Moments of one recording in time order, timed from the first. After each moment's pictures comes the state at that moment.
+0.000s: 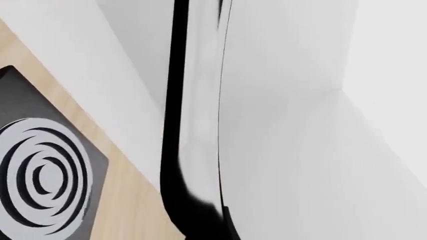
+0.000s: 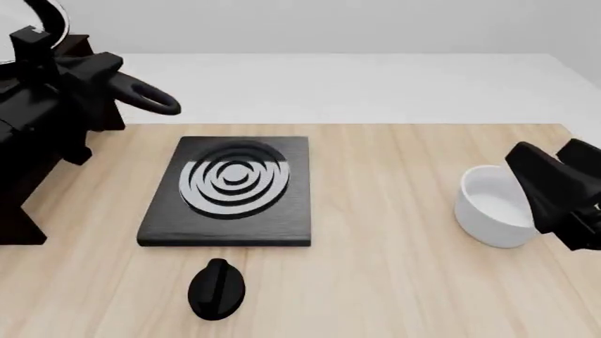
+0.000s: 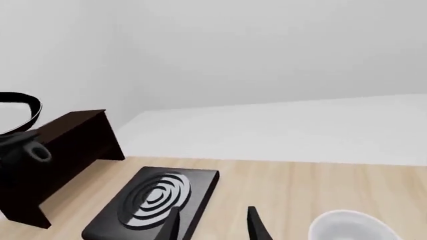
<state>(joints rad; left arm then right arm) -0.30 0.92 -0.67 -0.22 -1.17 0.33 0.40 -0.39 -0.02 0.21</state>
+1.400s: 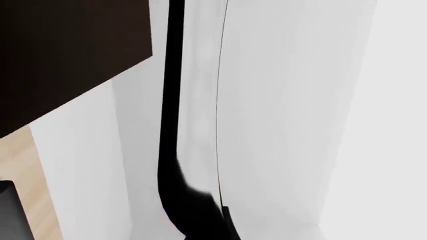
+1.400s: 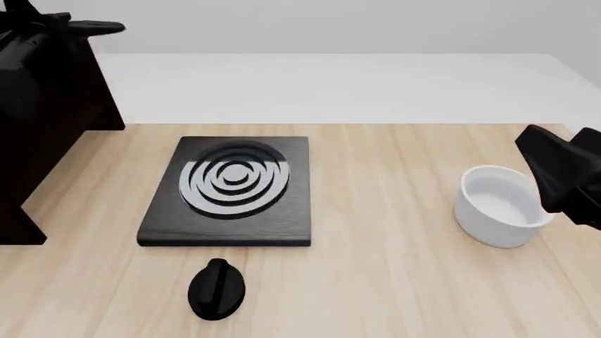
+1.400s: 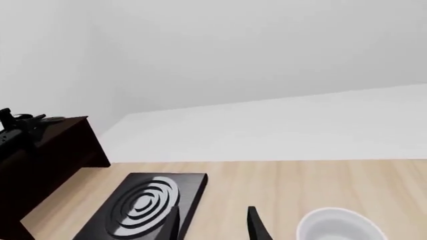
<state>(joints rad) 0.11 1.56 -1.14 -0.38 -1.53 0.27 0.45 -0.44 0.01 0.23</state>
